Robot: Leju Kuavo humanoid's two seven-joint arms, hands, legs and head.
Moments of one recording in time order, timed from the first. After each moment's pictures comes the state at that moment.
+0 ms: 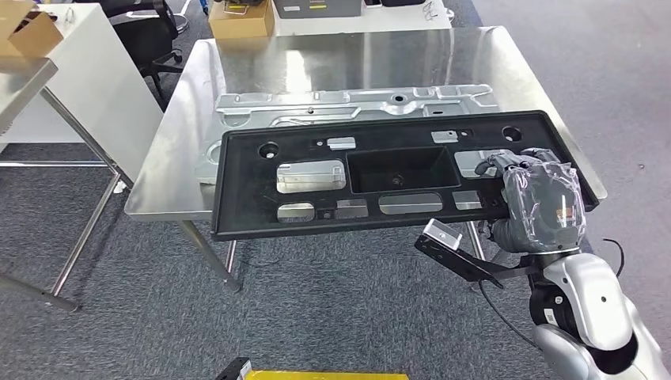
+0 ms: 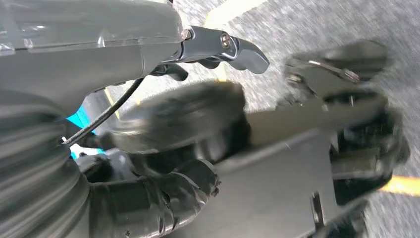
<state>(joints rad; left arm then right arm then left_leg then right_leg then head) 0.02 0.07 -0.41 -0.12 0.37 -0.02 0.11 -0.43 -0.49 0.59 -1.74 1.08 -0.03 0.07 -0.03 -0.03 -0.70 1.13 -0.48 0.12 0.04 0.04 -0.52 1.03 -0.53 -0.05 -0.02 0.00</state>
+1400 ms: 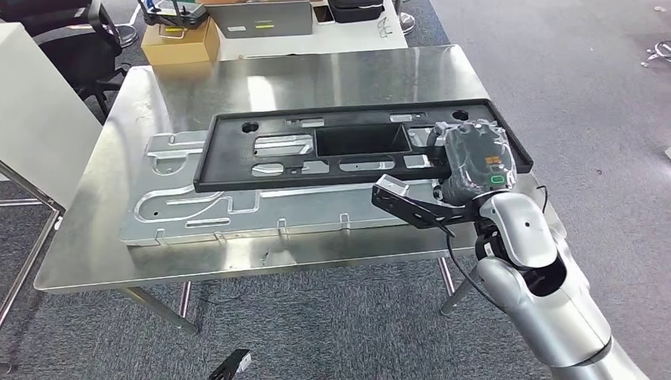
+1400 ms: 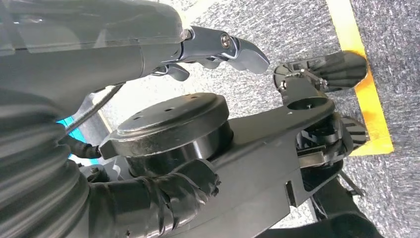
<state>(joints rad) -0.01 0.06 -0.42 -0.12 0.37 -0.04 0.10 -0.69 -0.25 0.68 -1.37 1.09 0.12 0.05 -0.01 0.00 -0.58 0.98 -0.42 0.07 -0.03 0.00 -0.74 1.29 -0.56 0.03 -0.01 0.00</state>
